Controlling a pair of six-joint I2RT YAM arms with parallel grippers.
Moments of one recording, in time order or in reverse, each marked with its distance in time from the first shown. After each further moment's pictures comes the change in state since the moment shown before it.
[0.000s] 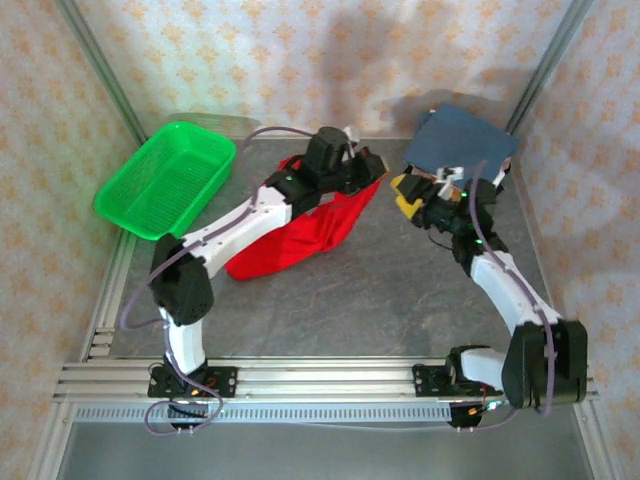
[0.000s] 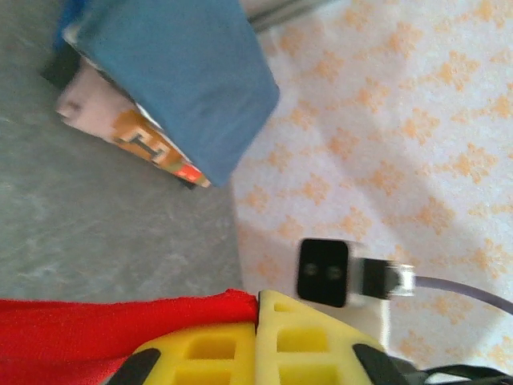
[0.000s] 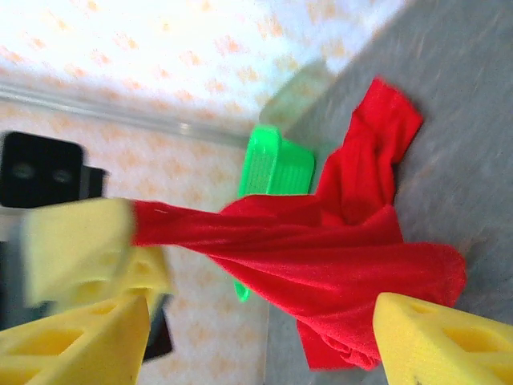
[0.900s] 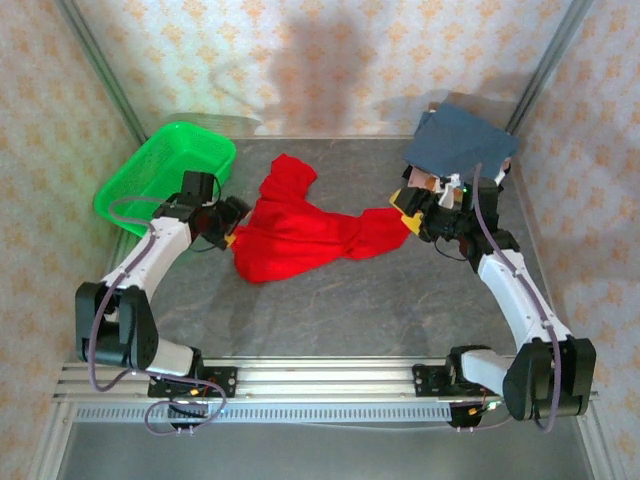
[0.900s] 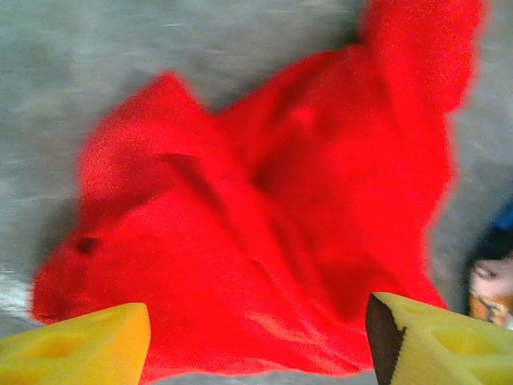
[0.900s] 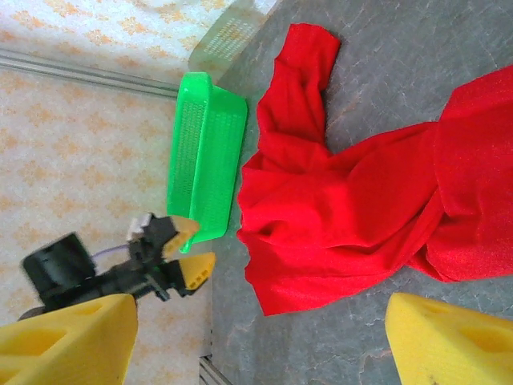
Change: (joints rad) left arm 0.668 -0.472 -0.776 -0.391 -0.012 0.051; right arm 0.040 -0.014 0.104 -0.459 0.004 -0.240
